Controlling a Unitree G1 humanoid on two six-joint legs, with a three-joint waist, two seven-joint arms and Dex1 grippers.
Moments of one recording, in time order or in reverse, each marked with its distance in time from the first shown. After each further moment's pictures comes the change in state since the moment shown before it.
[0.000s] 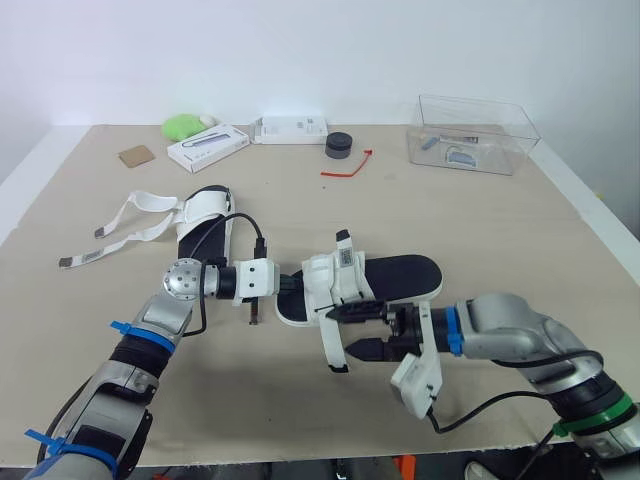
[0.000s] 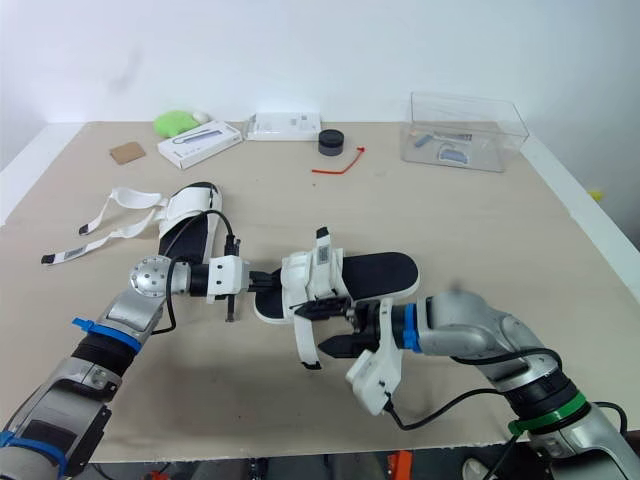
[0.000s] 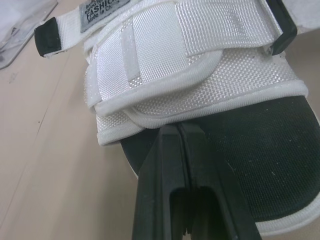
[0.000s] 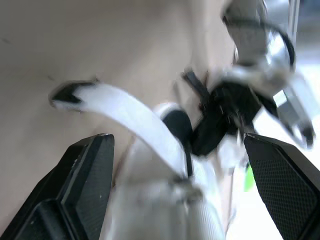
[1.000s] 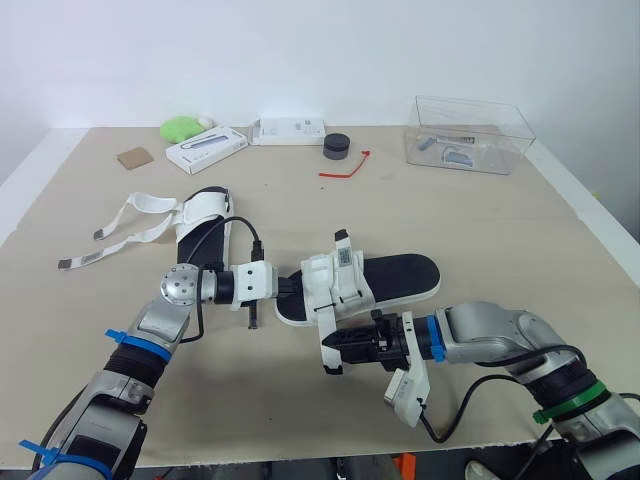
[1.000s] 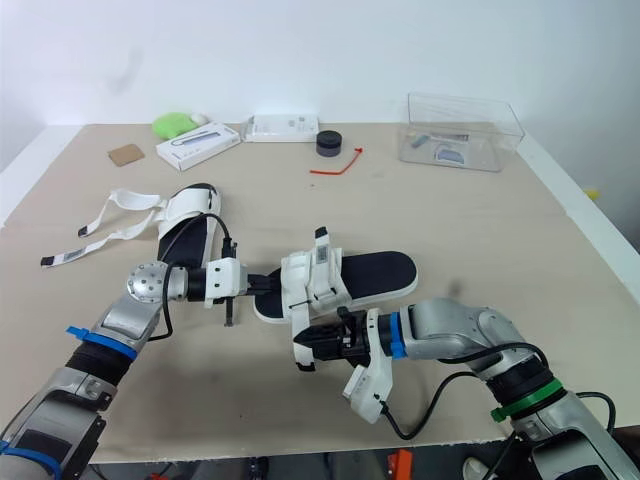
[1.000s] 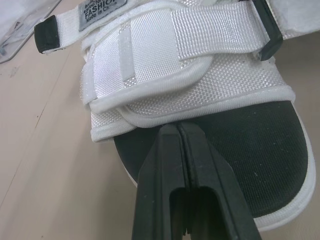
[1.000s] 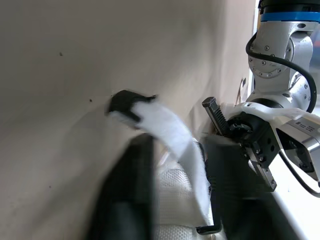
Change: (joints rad) left arm 0.043 0.013 0.007 -0.074 -0.009 0.068 0.025; right arm -0.073 0.033 0.092 0.125 -0.122 -0.119 -0.102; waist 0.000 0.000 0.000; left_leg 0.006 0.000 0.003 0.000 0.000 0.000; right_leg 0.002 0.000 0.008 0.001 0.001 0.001
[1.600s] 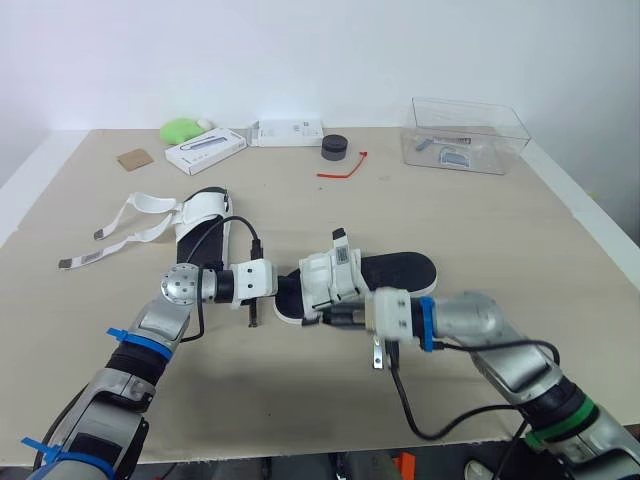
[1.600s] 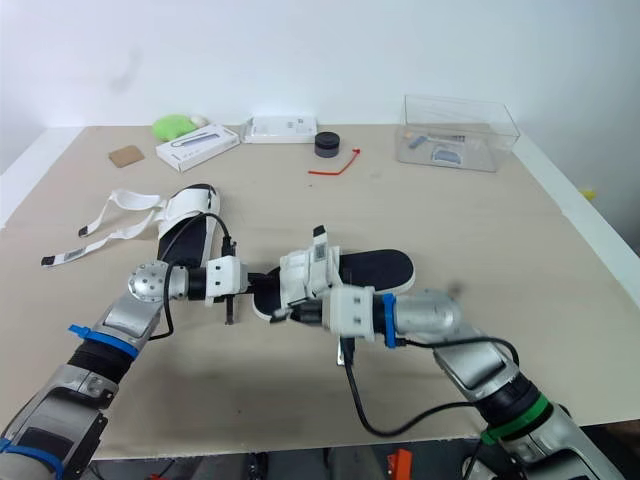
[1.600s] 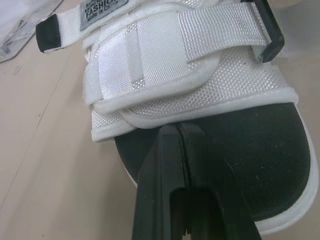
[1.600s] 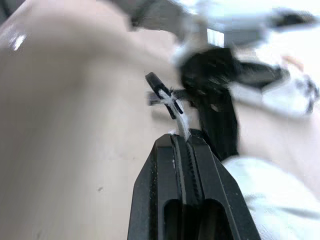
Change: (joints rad) left arm -0.022 -0.007 -0.001 0.047 0.010 -0.014 0.007; right arm 0.009 0.088 -0.012 -0.213 0.919 1.202 0.234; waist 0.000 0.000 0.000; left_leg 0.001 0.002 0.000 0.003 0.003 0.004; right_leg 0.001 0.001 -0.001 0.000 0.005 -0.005
